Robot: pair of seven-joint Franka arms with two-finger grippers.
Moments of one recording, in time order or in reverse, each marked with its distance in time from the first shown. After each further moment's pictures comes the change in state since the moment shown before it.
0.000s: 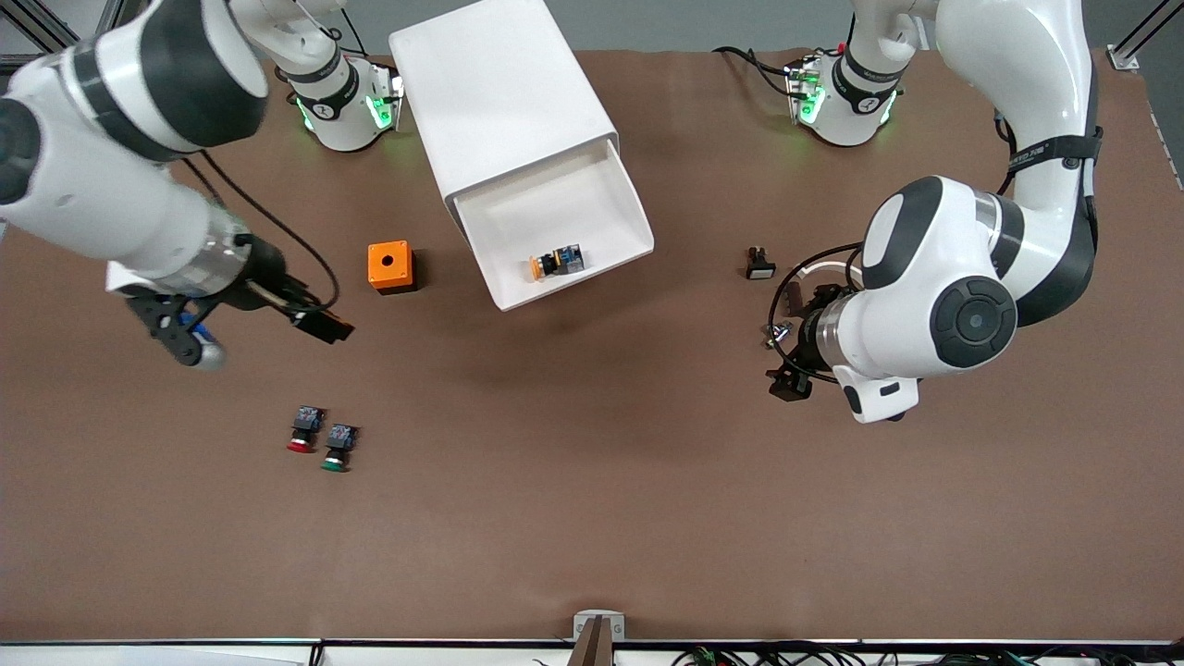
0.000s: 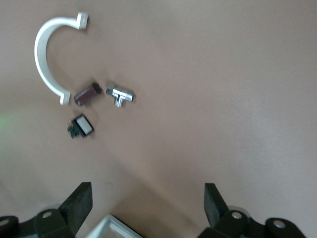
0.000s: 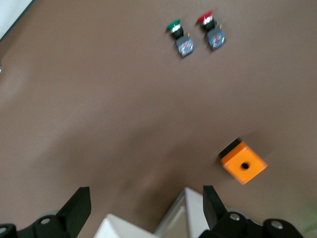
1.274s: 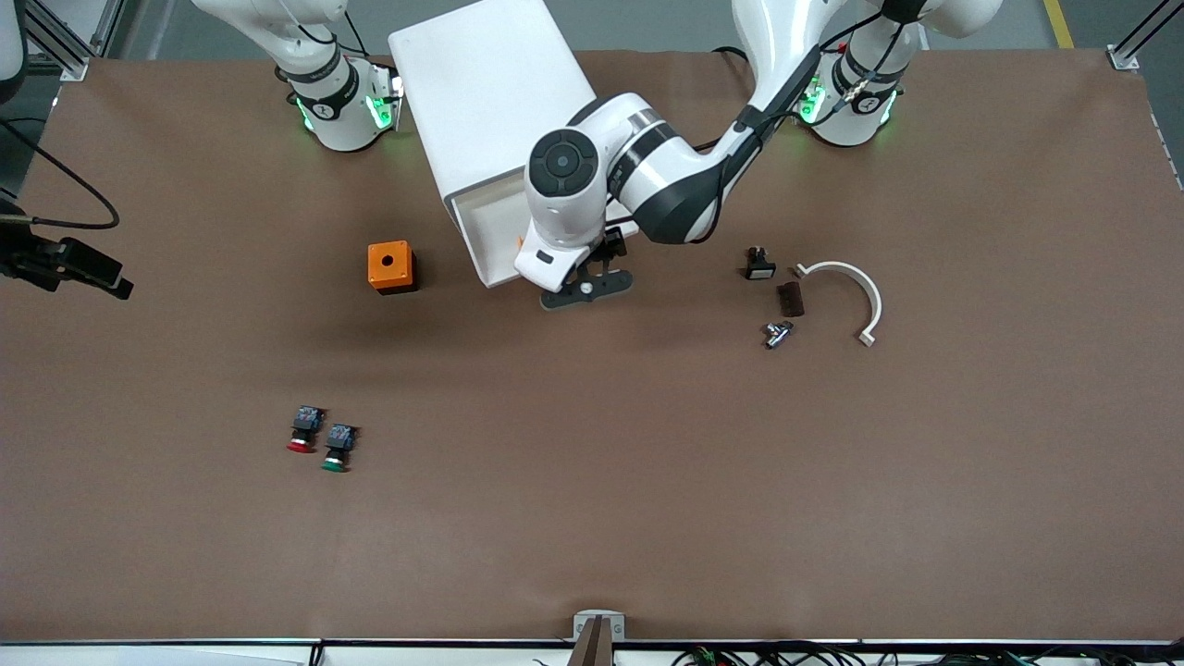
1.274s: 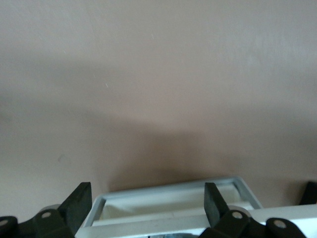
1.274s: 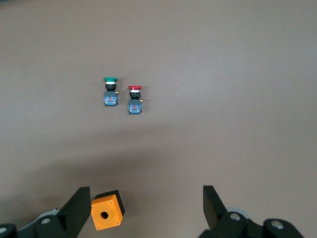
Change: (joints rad) left arm -0.408 0.113 -0.171 -0.041 0.128 0.268 0.272; right arm -0.234 -0.198 -0.095 -0.167 -0.127 0.028 -0.790
